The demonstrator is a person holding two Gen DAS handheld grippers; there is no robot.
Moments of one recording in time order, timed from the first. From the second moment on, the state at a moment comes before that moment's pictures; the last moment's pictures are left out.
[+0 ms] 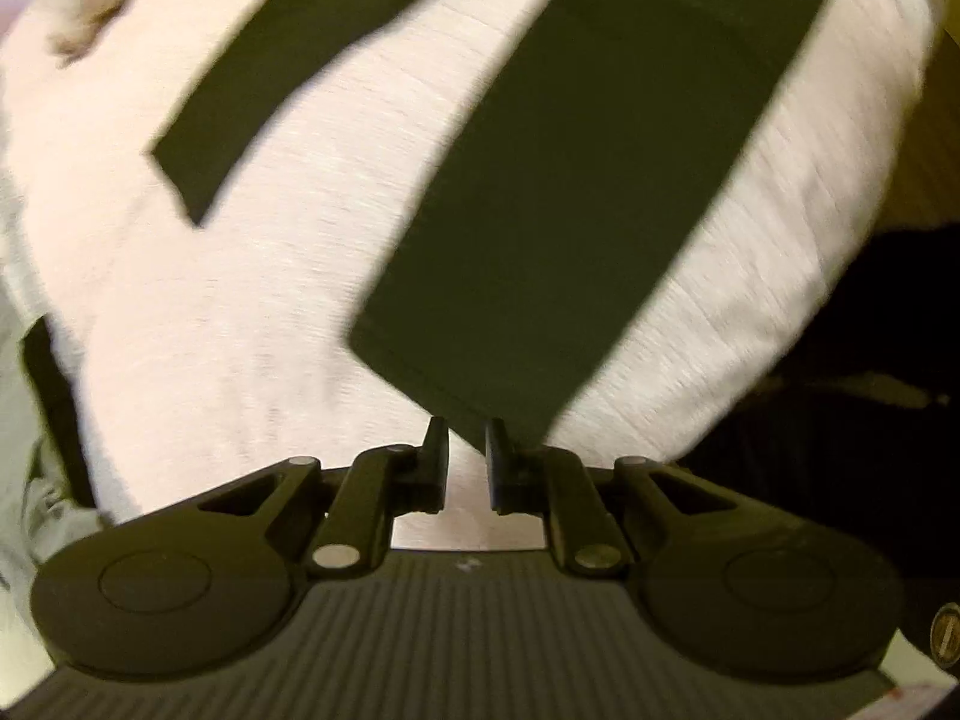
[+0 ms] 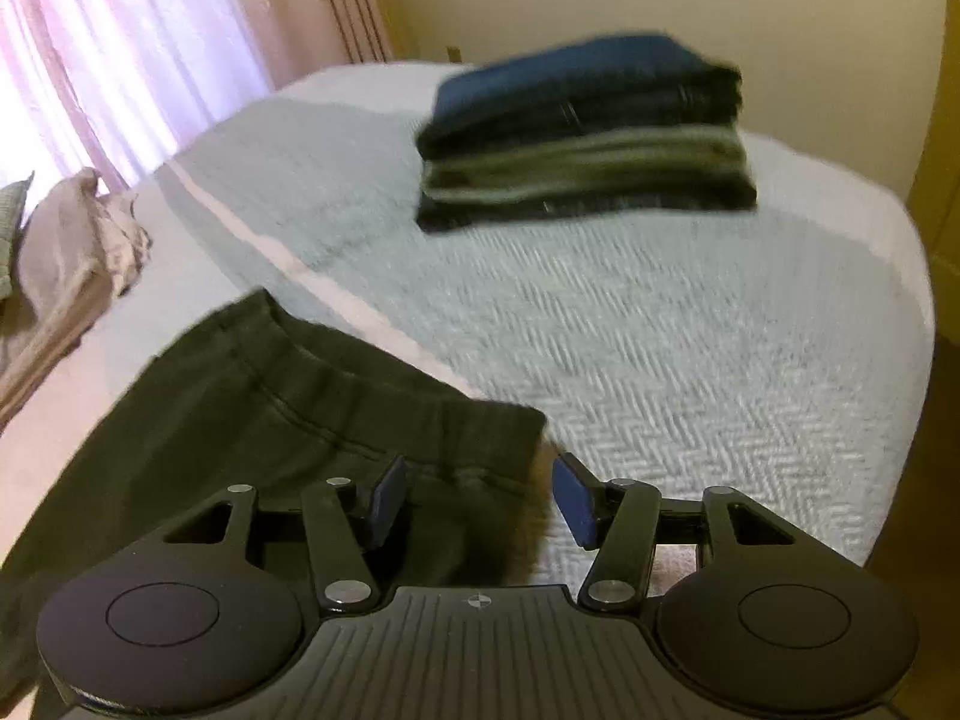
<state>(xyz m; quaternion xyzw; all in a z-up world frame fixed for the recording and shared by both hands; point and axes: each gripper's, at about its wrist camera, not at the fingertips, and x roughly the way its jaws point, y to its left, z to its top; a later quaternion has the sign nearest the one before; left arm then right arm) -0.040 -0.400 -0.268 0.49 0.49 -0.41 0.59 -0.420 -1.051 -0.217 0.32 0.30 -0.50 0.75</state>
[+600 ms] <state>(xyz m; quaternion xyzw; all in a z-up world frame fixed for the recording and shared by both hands) 0.077 -0.573 -0.284 0.37 0.40 -0.49 0.68 -0.210 -1.056 -0.193 0.14 0.42 -0.23 0.86</state>
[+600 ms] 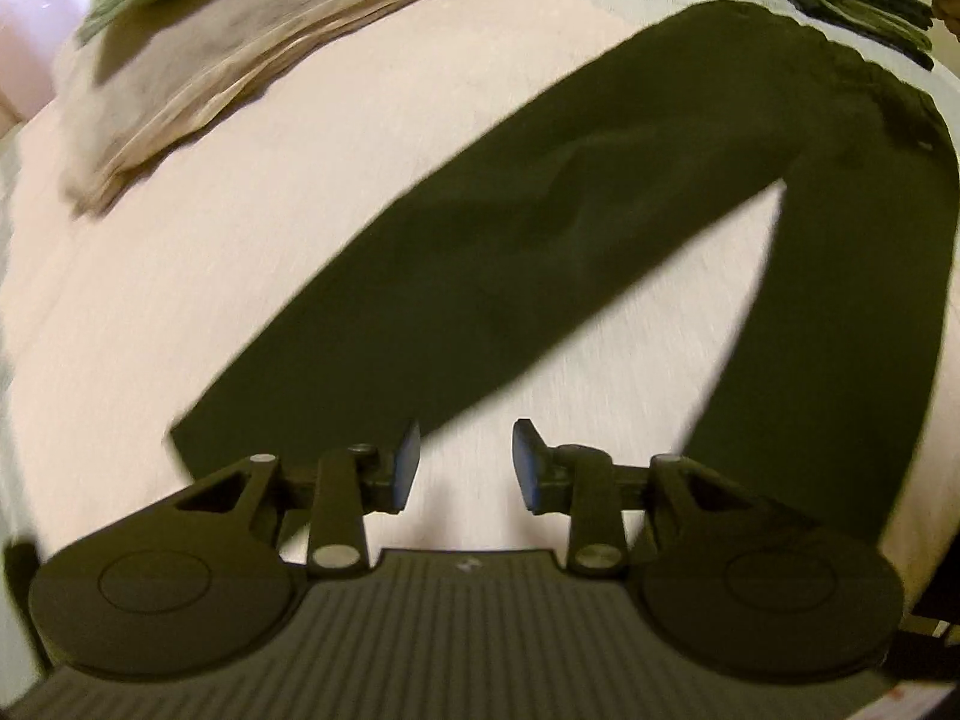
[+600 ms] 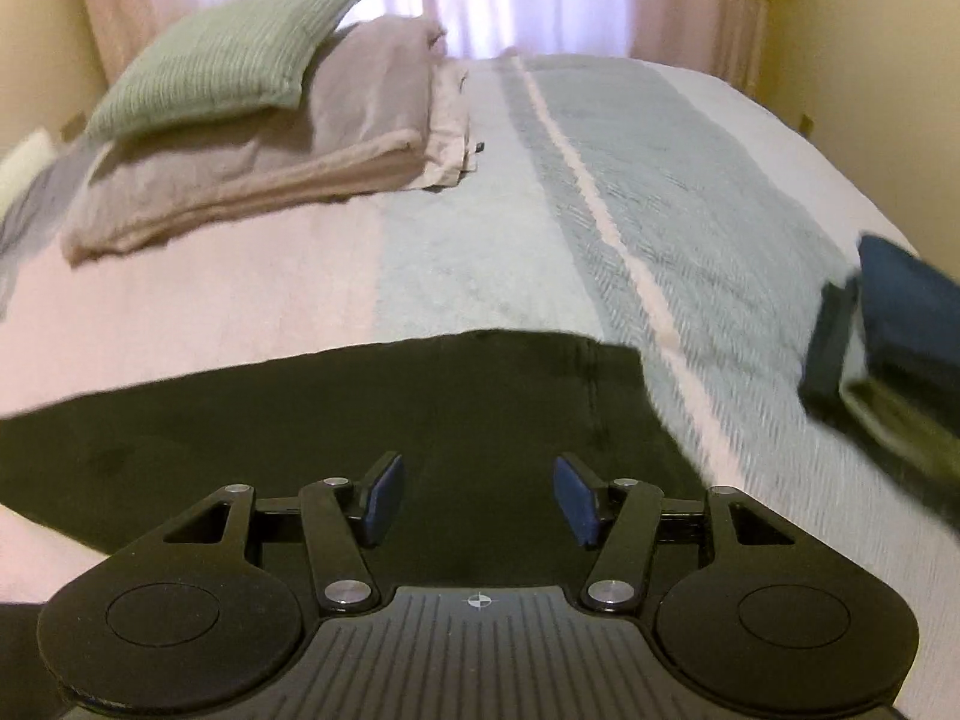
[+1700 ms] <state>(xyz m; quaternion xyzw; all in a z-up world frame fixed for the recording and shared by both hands) 0.006 -0.893 -0.328 0.35 0.38 -0.55 0.66 -0.191 -1.298 -0.309 0.24 0.44 -0.13 0.85</state>
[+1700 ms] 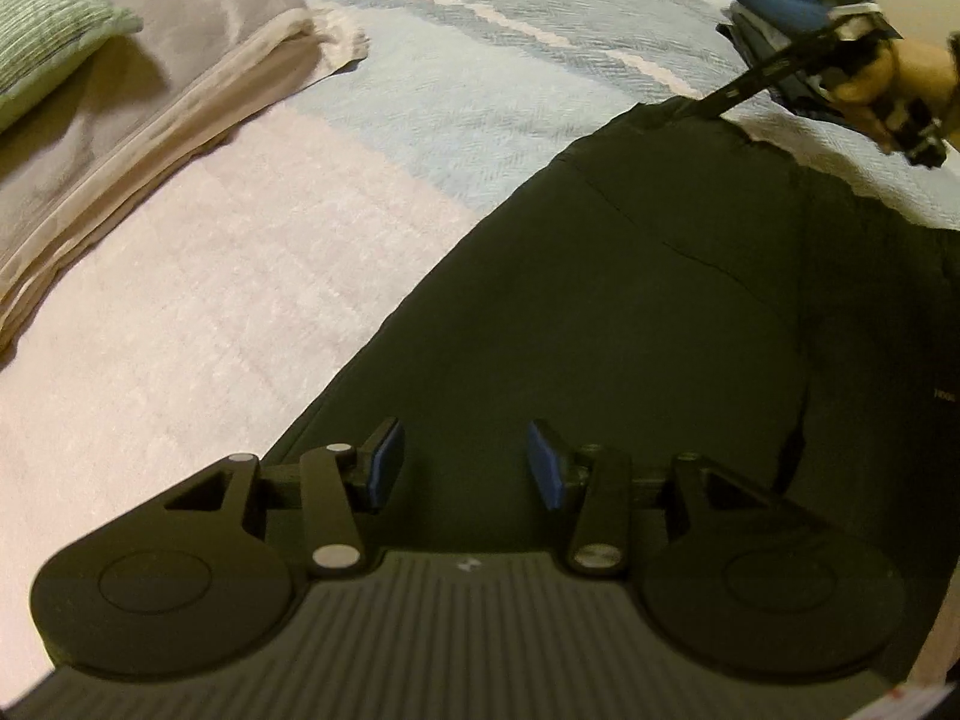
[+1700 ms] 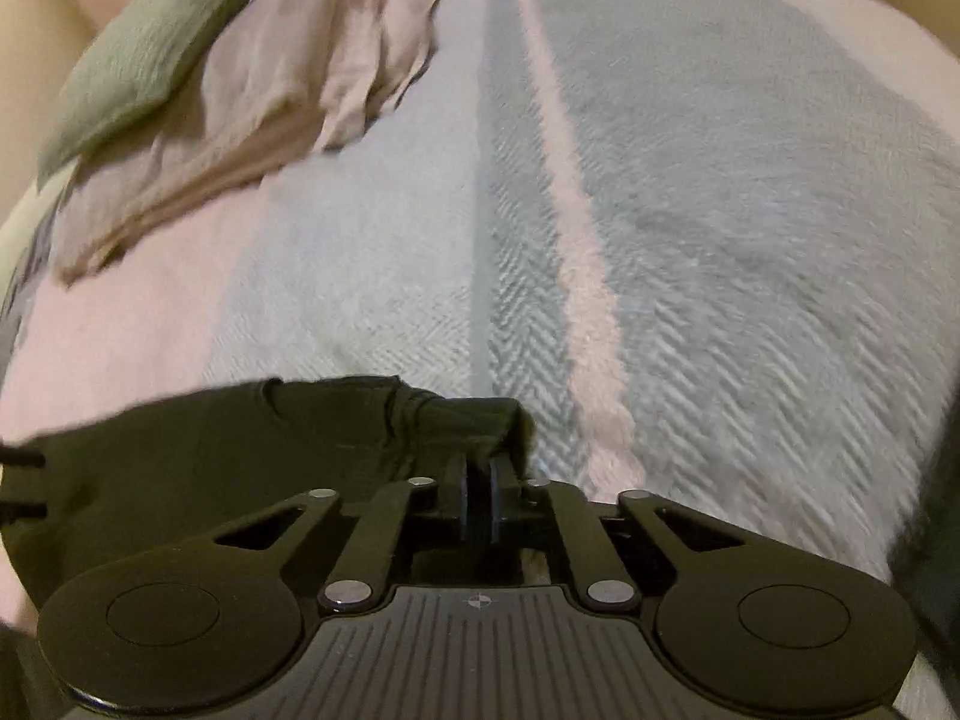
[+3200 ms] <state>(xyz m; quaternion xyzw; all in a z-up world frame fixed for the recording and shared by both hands) -0.138 -0.448 -0.208 0.13 0.55 -0.19 0.80 -0.309 -0.884 -0.167 0.12 0.56 -0.08 0.82</state>
